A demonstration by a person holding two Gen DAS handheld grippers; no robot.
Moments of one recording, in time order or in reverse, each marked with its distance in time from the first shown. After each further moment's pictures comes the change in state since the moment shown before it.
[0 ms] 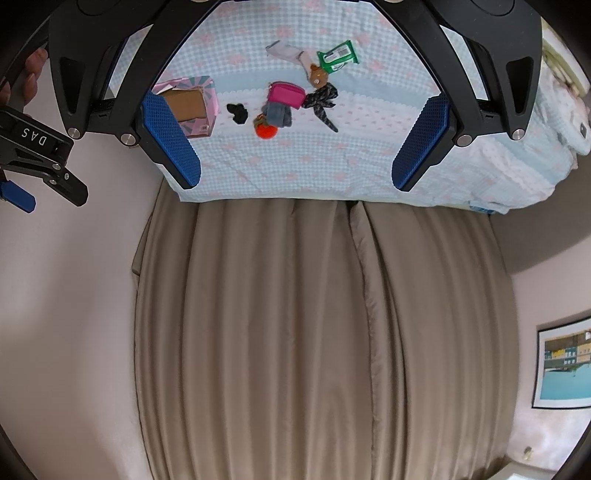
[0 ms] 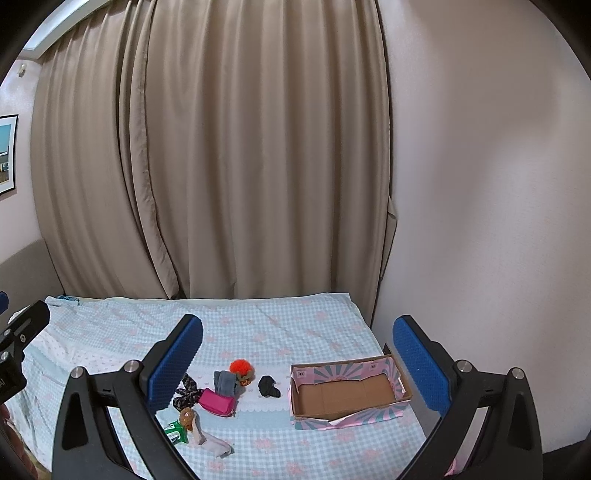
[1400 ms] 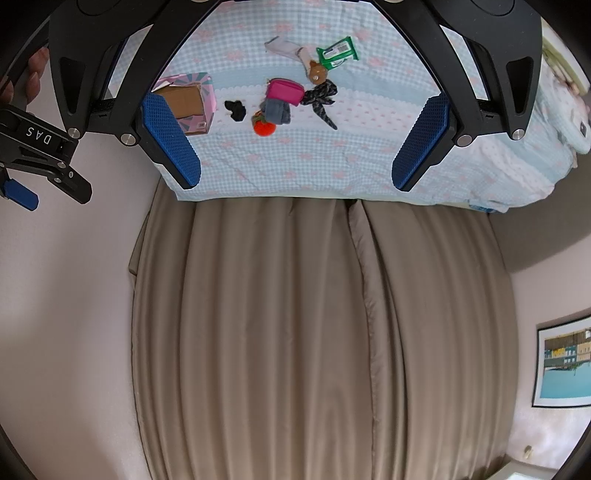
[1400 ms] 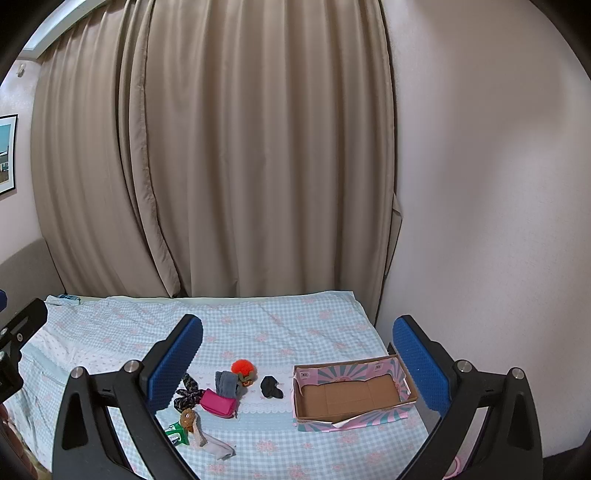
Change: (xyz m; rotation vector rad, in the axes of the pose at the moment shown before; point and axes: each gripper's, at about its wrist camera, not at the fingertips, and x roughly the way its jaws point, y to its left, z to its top) left arm 0.014 0.002 0.000 0.003 -0.002 0.005; right arm 0.005 0.002 0.003 0.007 0.013 0.003
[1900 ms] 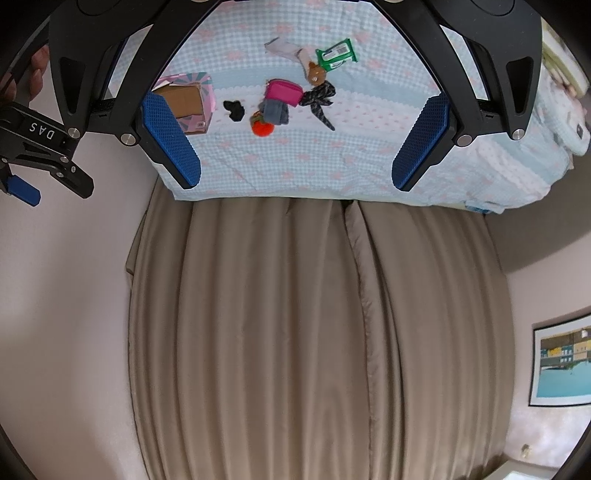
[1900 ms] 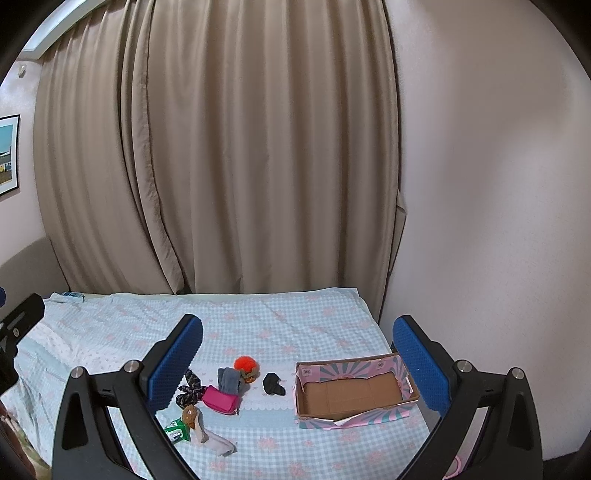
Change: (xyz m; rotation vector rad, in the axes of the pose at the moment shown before) left arm 0.001 0.000 0.001 -0.006 0.008 0.017; right arm 0.001 -0.005 0.001 -0.003 0.017 0.023
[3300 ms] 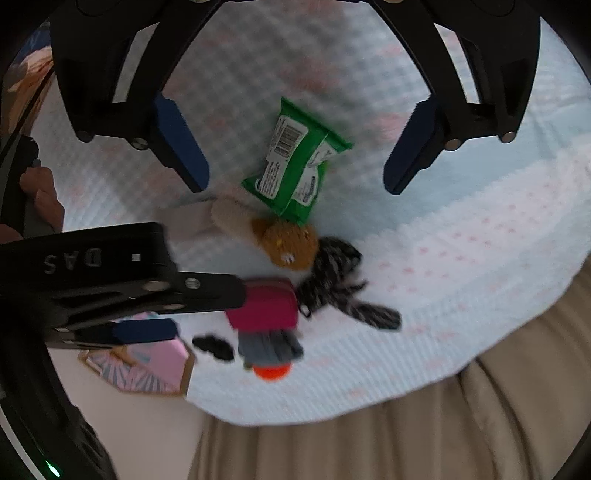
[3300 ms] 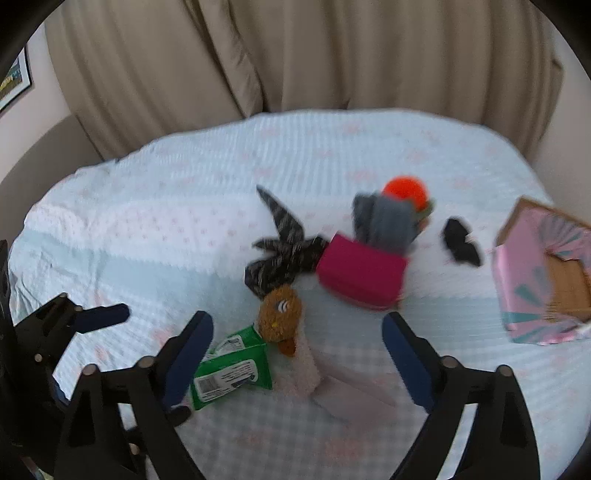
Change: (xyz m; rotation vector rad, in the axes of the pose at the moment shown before) left arm 0.326 0.137 -0.355 0.359 0.590 -0.463; right arm 0.309 0.225 -0.287 -0.071 0.536 0.293
